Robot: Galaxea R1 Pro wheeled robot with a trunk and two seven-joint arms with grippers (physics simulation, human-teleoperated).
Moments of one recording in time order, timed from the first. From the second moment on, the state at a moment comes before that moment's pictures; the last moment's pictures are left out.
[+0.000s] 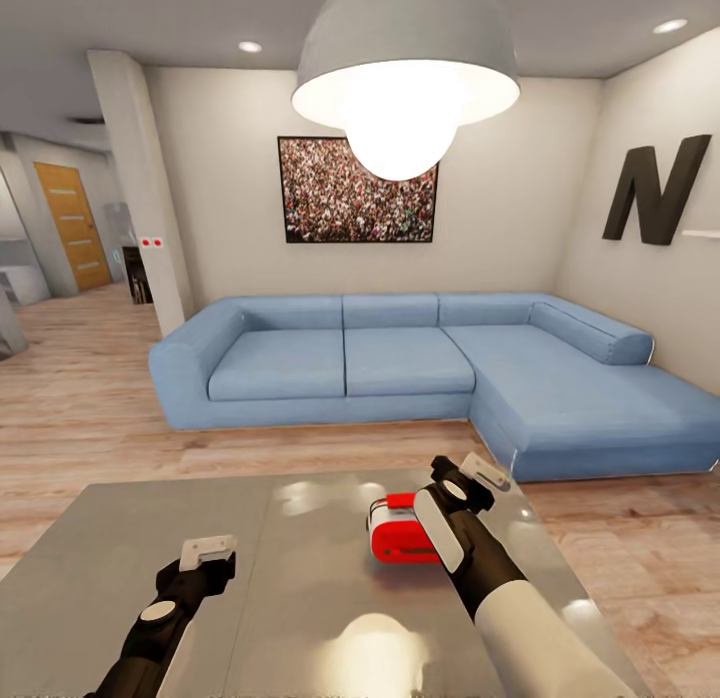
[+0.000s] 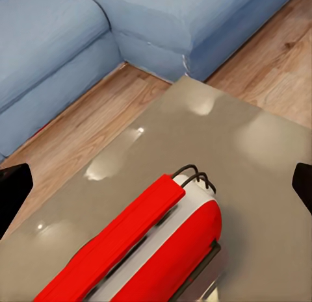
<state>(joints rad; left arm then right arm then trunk) -0.21 0.00 0.08 -1.16 -0.01 0.36 0.14 -0.68 0.17 0.20 -0.81 -0.55 -0.01 -0.87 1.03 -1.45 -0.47</state>
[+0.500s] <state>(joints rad) -0.21 0.00 0.08 -1.16 -0.01 0.36 0.14 -0.68 0.17 0.21 -0.81 -0.55 0.00 -0.86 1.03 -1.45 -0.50</state>
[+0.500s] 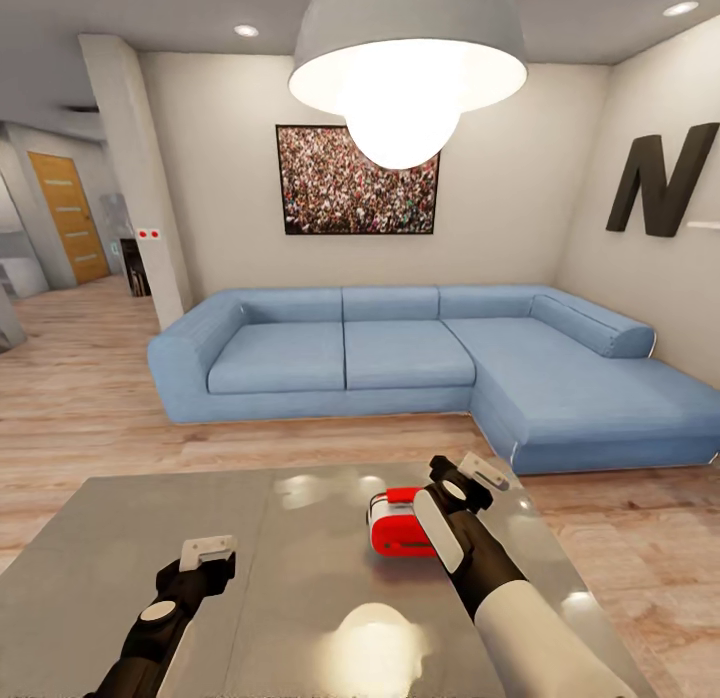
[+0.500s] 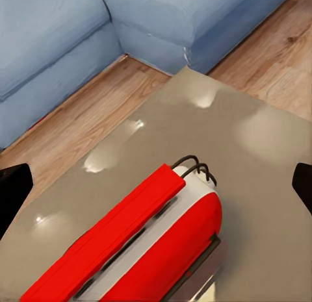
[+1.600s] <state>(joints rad) -0.21 0.00 0.08 -1.16 -0.01 0.36 0.14 -0.68 0.17 0.23 -0.81 -0.55 0.00 -0.80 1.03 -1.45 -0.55</state>
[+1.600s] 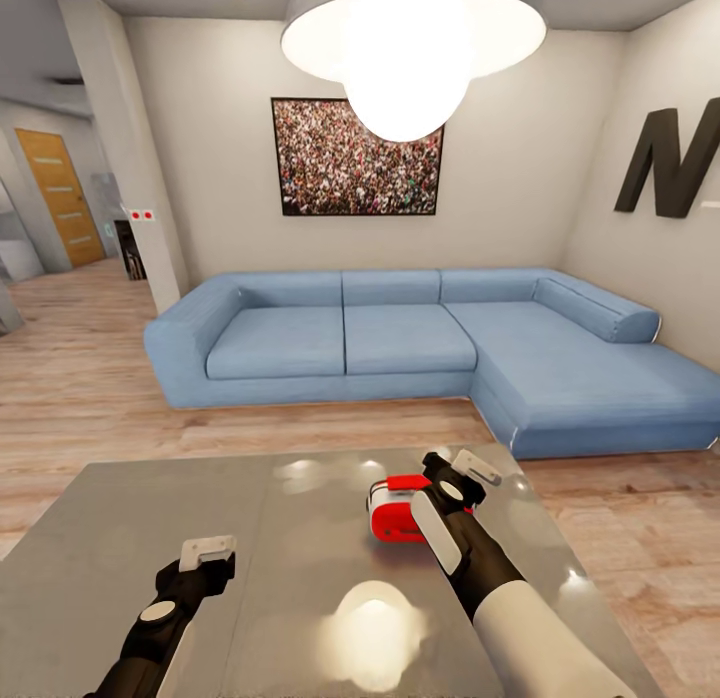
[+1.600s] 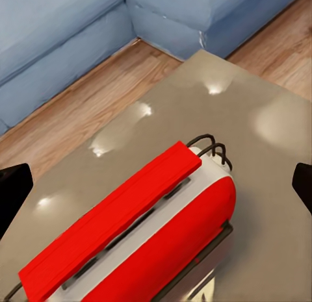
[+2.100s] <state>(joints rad) -0.21 0.00 0.08 -1.16 -0.01 0.36 0.14 -0.68 0.17 0.23 -0.81 -0.55 0.00 -0.74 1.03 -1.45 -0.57</state>
